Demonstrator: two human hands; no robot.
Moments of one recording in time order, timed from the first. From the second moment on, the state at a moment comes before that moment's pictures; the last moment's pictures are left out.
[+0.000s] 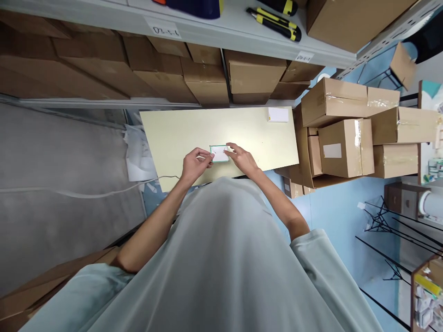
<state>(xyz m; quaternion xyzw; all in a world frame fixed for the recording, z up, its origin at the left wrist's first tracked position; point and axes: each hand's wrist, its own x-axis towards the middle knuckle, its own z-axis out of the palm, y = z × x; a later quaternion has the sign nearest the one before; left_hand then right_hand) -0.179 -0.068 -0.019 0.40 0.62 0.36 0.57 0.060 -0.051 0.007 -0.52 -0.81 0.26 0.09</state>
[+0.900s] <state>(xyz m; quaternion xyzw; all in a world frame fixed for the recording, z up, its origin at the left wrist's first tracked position) -0.195 -0.055 -0.011 0.59 0.56 0.33 0.47 0.018 -0.039 0.002 -0.68 -0.46 0.50 0.27</state>
